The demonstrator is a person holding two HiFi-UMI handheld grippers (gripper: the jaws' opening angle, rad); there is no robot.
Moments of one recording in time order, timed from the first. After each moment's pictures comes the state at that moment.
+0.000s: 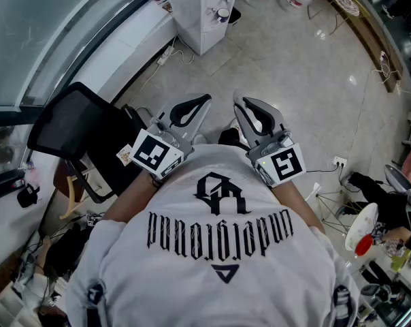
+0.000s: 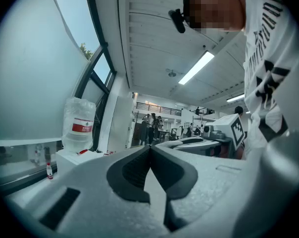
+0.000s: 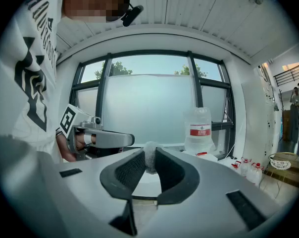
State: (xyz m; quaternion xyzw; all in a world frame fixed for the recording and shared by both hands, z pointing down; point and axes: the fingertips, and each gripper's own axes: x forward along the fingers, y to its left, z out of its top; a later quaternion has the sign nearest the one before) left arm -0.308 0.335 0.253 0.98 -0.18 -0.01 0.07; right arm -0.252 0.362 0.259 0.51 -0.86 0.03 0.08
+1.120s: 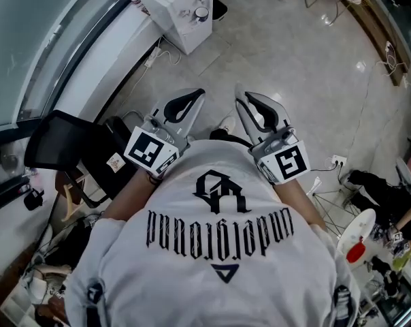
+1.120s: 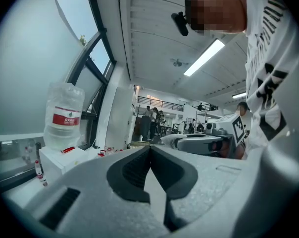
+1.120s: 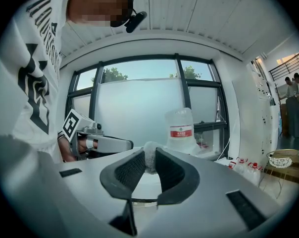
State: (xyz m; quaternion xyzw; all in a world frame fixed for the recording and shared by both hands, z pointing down) left arm -0.141 0.268 0.269 0.98 -0.18 0.02 0.09; right arm -0.075 0.304 0.260 0.51 -0.86 0.04 0.03
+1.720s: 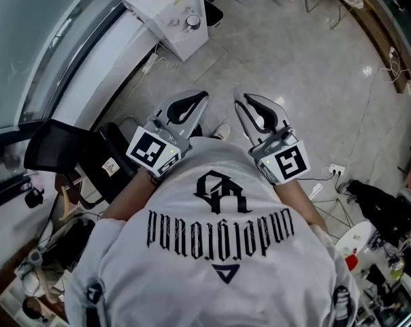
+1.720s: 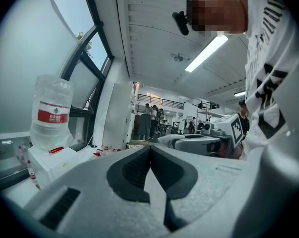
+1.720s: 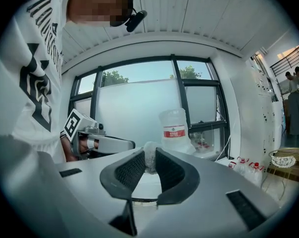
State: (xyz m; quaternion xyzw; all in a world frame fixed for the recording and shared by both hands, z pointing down) left arm -0.043 0.248 0.270 0.98 -0.18 0.04 0.09; right arm 0.016 0.279 0.263 0.49 -0.87 0.04 0.02
